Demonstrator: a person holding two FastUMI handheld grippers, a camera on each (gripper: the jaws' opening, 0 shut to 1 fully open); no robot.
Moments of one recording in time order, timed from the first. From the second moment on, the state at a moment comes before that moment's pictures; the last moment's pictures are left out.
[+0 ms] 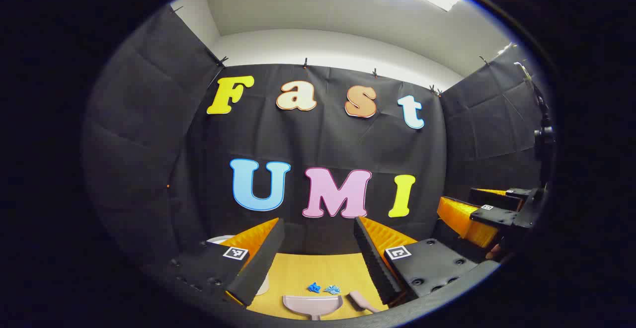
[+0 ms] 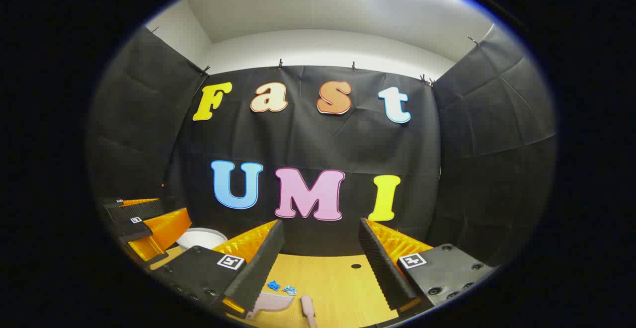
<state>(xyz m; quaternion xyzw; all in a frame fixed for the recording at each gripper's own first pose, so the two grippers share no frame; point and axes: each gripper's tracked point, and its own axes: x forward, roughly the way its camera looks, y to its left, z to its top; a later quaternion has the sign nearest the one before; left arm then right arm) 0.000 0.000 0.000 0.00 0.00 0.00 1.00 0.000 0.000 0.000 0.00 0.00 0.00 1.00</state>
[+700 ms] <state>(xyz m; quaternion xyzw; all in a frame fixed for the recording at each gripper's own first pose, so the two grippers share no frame) -0.034 0.034 0.035 0.00 -0.09 0.02 1.00 -0.008 0.010 0.022 -0.01 -0.05 0.00 1.00</state>
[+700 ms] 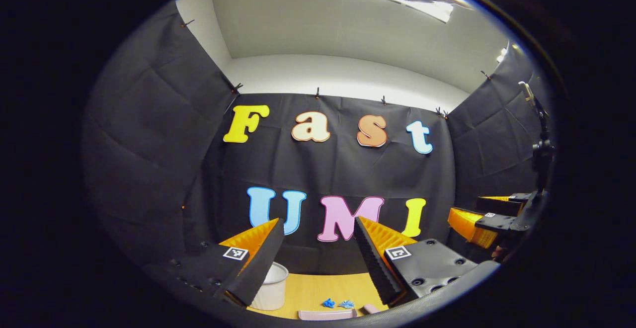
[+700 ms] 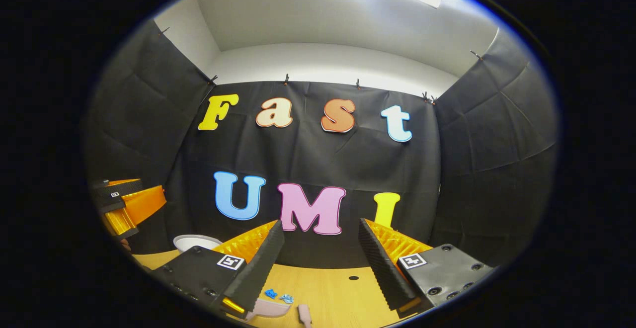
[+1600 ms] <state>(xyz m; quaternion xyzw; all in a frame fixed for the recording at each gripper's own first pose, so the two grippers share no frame) -0.012 0.039 0.004 0.03 -0.04 0.03 1.00 -0.003 0.008 -0.001 0.00 -0.01 0.00 1.00</state>
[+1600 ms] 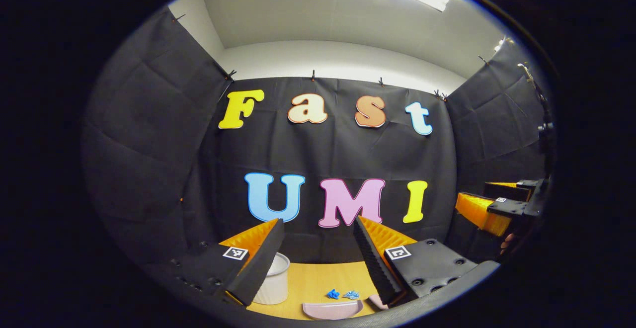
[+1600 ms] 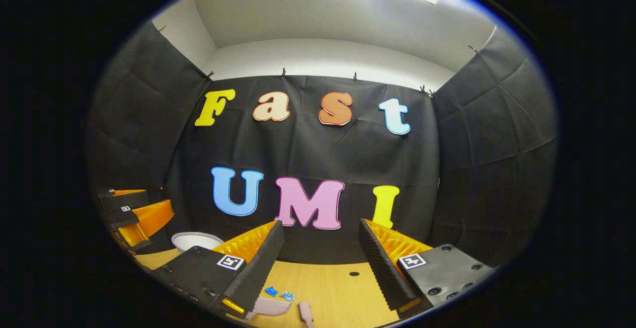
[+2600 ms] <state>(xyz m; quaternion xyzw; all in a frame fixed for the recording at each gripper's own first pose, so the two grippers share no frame) 0.035 -0.009 -0.313 -0.24 0.68 0.00 0.69 0.018 0.060 -0.438 0.18 0.68 0.06 0.71</state>
